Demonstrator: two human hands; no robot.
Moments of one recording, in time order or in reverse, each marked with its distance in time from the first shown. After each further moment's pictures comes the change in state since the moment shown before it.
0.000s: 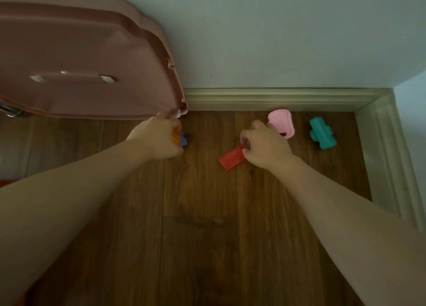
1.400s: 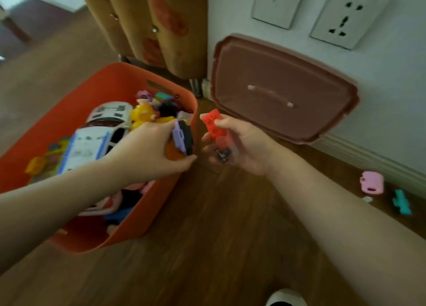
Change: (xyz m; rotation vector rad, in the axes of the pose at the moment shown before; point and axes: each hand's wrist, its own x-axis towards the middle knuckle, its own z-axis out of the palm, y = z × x) left_hand -0.365 -0.163 -0.055 -0.375 0.516 -0.095; right_hand -0.130 -0.364 -0.032 1.259 -0.664 -0.243
